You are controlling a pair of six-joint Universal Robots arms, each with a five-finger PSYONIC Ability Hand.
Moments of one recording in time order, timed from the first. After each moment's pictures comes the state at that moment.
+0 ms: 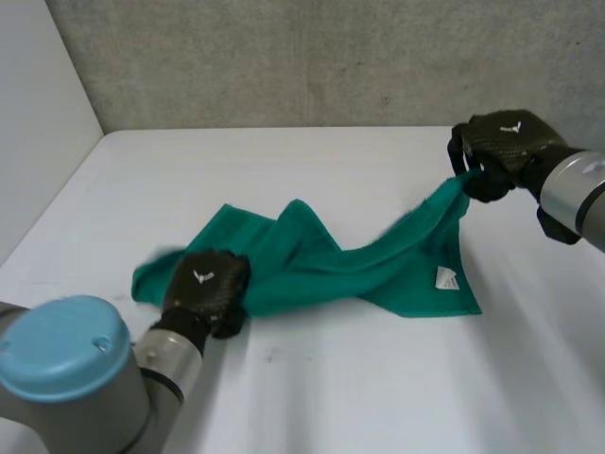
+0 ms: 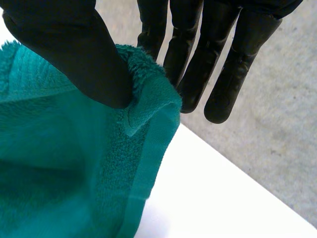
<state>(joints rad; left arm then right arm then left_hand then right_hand) 4.08 -1.87 -1.94 3.57 -1.71 3.23 1.76 -1.30 1.35 0.17 1.22 2.81 1.09 1.11 1.11 1.11 0.91 0.96 1.18 1.19 1.19 1.00</state>
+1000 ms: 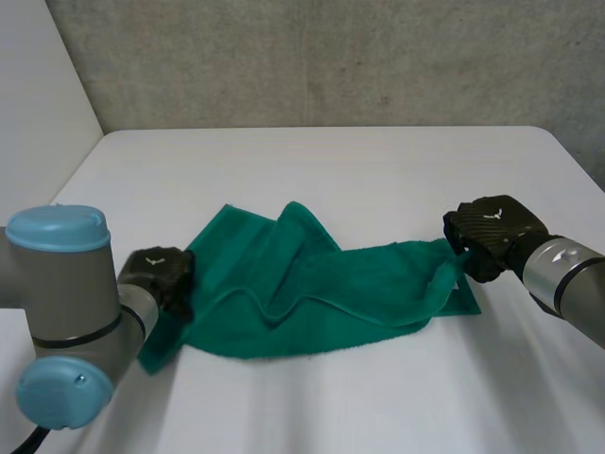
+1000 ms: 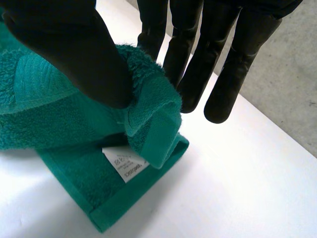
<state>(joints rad) 4.31 -2.01 -1.68 3.21 -1.71 3.31 1.75 -1.30 1.66 0.04 1.24 2.64 0.84 0.82 0.82 0.80 0.61 0.96 1.18 1.19 1.19 1.00</state>
